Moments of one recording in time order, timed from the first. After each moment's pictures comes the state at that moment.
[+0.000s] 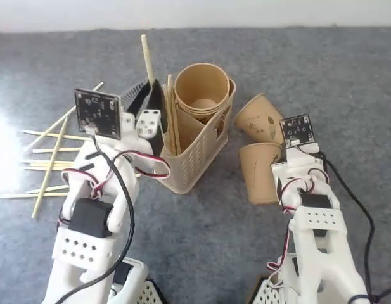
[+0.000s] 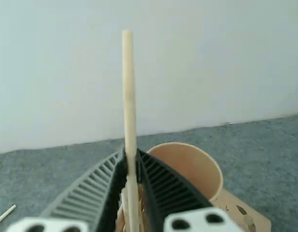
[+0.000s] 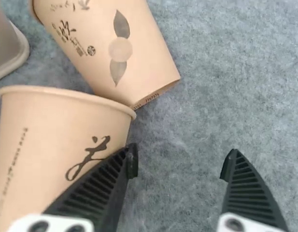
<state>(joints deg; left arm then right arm) 10.6 -58.0 47.4 33.5 11.7 0.9 -41.6 75.3 21.4 15.7</state>
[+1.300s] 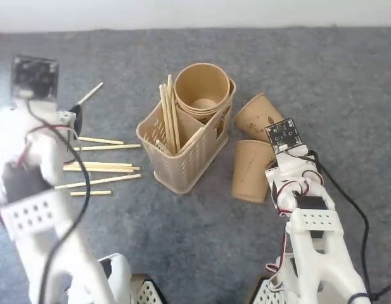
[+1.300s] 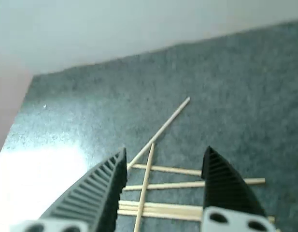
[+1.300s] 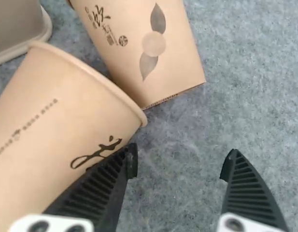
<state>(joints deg) -26.5 -39.2 28.4 57.8 -18.3 -1.7 -41.6 77.0 20.5 21.5</state>
